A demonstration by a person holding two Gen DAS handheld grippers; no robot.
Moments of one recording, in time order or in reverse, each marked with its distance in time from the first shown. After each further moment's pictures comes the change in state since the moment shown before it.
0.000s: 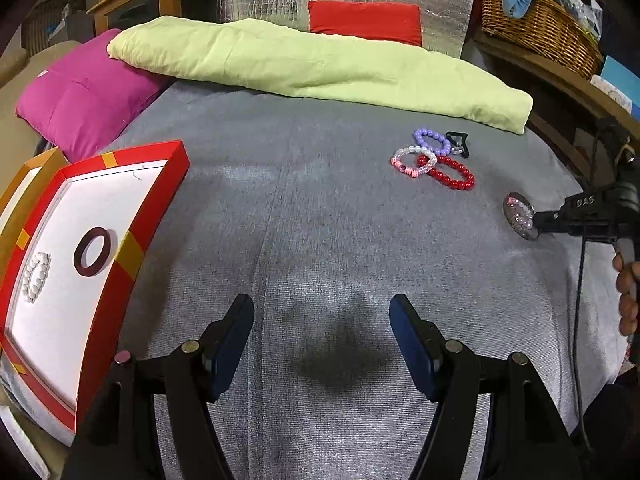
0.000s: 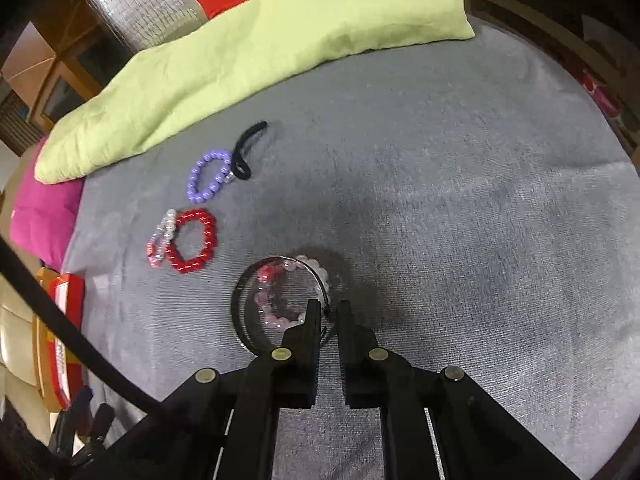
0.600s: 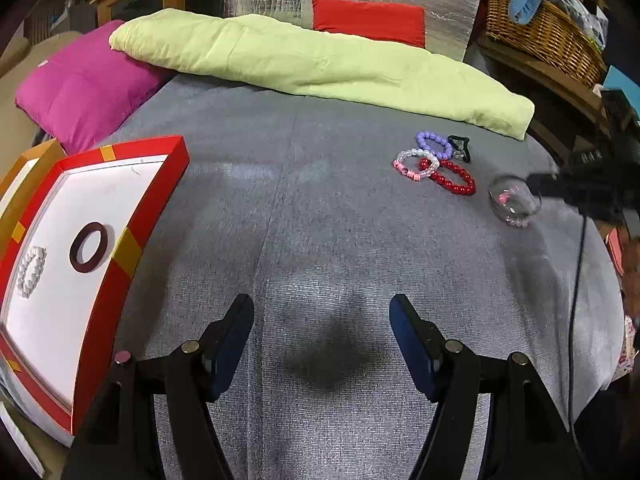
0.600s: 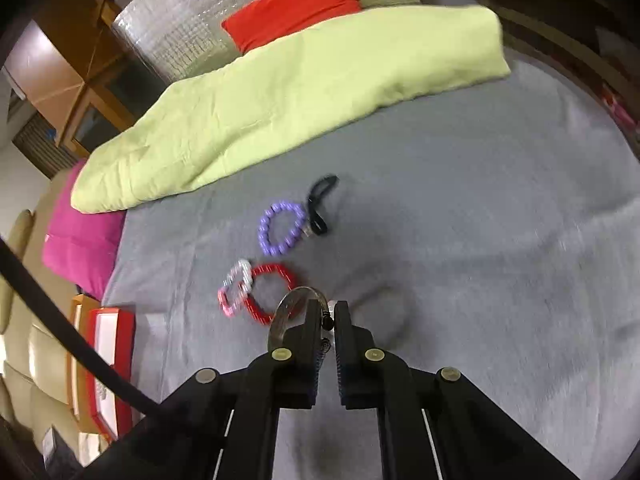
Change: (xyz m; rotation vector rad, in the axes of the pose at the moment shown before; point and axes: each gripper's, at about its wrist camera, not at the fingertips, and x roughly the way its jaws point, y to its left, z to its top) left arm 0.005 0.003 0.003 -0.019 0.013 -0.008; right arm -0.022 0.017 0.014 0.056 -0.077 0.163
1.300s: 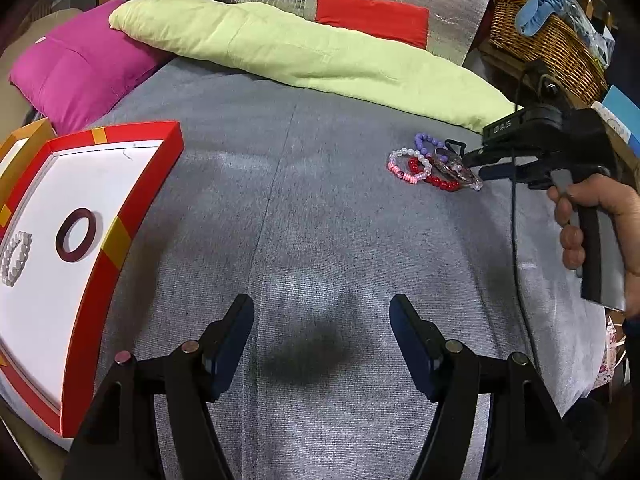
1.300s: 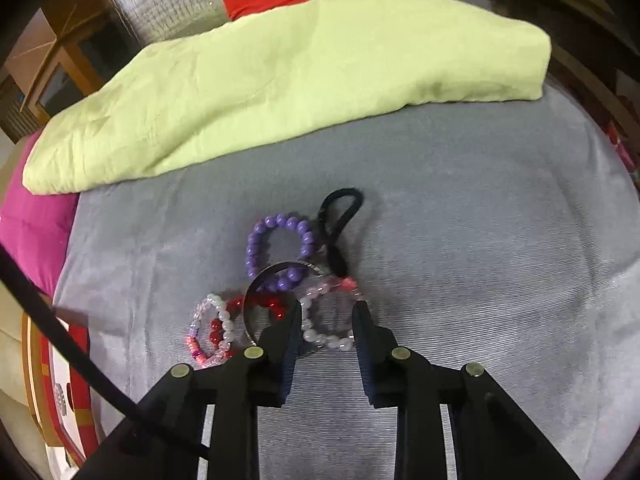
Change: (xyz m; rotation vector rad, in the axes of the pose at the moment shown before) left arm 0.000 0.010 0.002 -0.058 0.025 -0.071; right arm 0.071 0.061 0.043 -0.116 0.072 -0.205
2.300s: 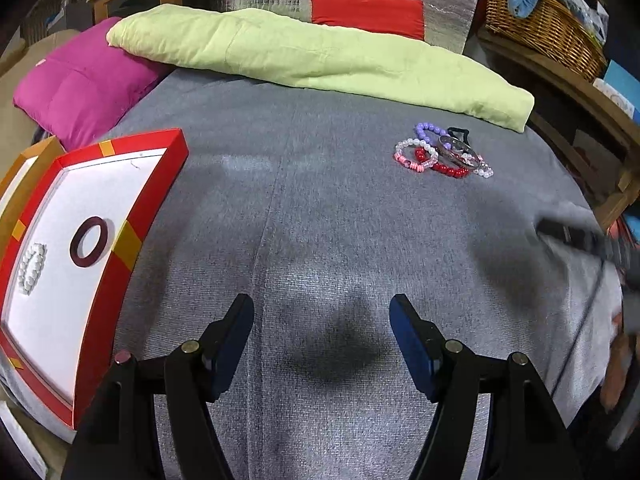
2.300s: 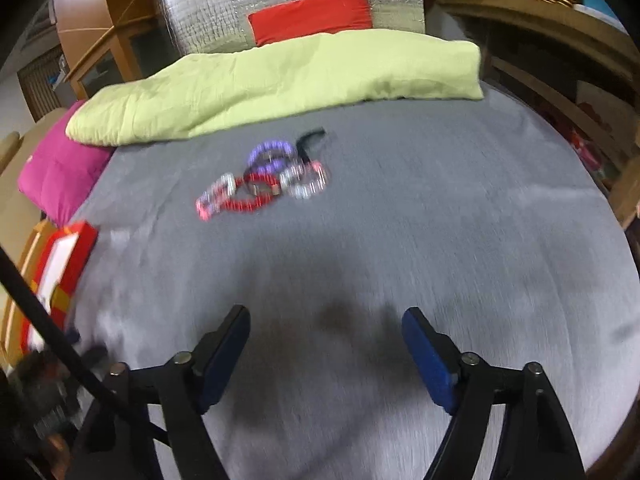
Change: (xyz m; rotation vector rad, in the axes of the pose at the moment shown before) left arm -0.001 -0.008 -0.005 0.058 0.001 0.065; right arm -0.076 -0.041 -0.119 -0.093 -0.194 0.004
